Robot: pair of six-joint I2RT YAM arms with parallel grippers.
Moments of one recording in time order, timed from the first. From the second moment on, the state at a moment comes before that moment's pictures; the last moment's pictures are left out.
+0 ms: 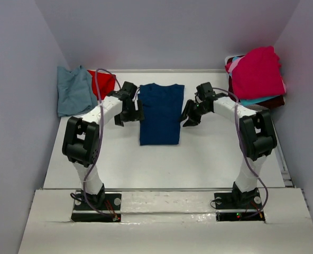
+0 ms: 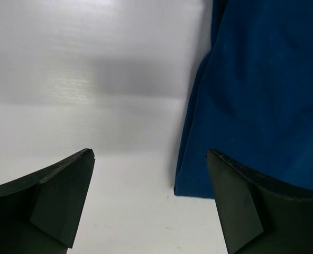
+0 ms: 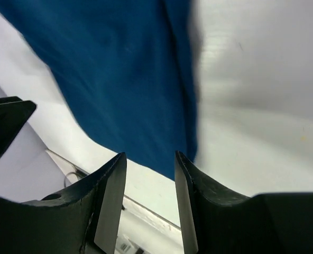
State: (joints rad) left arm -0.37 1.83 1.41 -0.77 -0.09 -0.48; right arm 0.32 1.91 1.40 -0.58 -0.48 0.74
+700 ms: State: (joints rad) left arm -0.37 1.67 1.01 -0.51 0.23 -0.58; right arm 0.41 1.79 1.03 -0.38 -0.51 0.87
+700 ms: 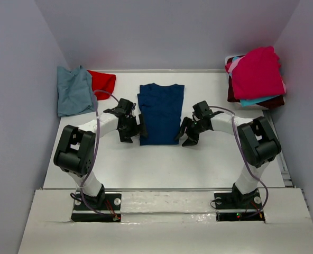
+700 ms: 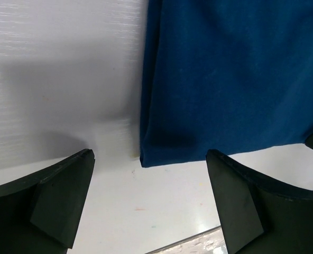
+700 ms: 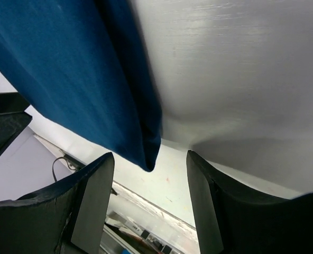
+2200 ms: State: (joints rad) left arm -0.27 1.63 0.82 -0.28 0.52 -0.75; right arm 0.41 1.77 0.84 -0.07 -0.58 1.06
